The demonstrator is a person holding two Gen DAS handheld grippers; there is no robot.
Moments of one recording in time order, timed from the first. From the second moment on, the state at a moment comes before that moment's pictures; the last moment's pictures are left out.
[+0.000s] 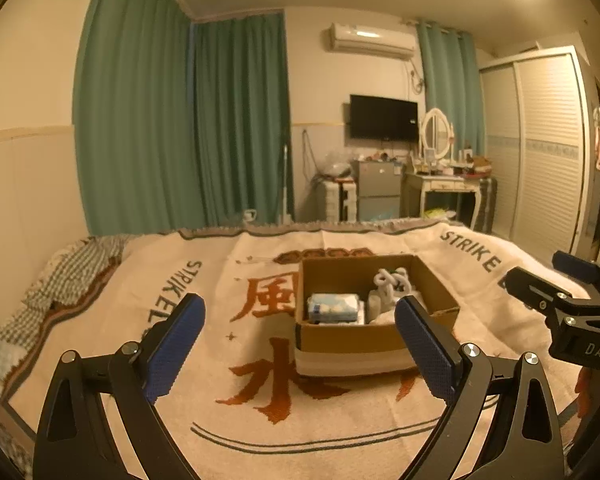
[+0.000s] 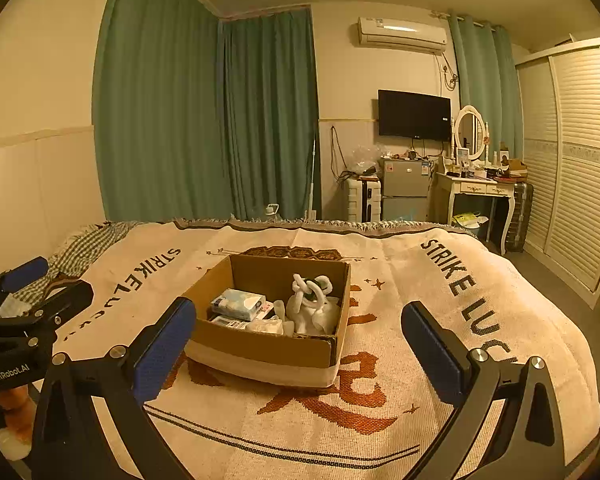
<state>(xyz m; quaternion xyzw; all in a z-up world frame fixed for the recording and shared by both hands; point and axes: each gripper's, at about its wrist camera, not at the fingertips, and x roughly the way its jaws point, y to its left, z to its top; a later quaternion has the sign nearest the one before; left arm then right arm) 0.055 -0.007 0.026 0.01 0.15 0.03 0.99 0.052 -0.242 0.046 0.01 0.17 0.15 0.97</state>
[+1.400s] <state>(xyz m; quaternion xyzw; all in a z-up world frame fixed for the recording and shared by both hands) 0.058 -0.001 0.021 0.01 0.16 0.03 0.99 0.050 -0.238 0.044 0.00 0.18 0.14 0.97</state>
